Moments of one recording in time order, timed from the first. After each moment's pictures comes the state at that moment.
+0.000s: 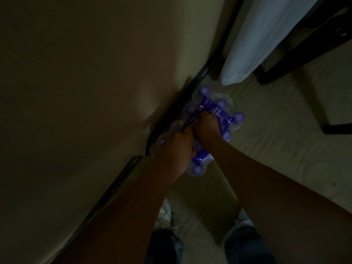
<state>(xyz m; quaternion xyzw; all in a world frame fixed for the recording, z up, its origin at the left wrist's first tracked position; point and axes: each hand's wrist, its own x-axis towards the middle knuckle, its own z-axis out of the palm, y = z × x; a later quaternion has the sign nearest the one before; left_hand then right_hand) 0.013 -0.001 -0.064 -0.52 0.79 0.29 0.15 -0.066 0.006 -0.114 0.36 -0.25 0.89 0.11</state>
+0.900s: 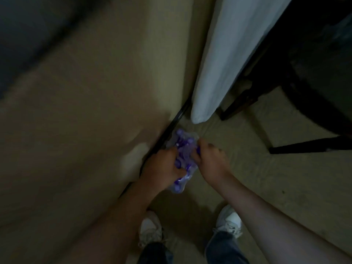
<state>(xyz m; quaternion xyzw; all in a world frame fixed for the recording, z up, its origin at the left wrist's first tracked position) -0.007 -0.023 0.101 -0.49 0.78 0.38 0.10 -0.152 0.038 0.074 0.53 -0.80 0.08 -0.26</state>
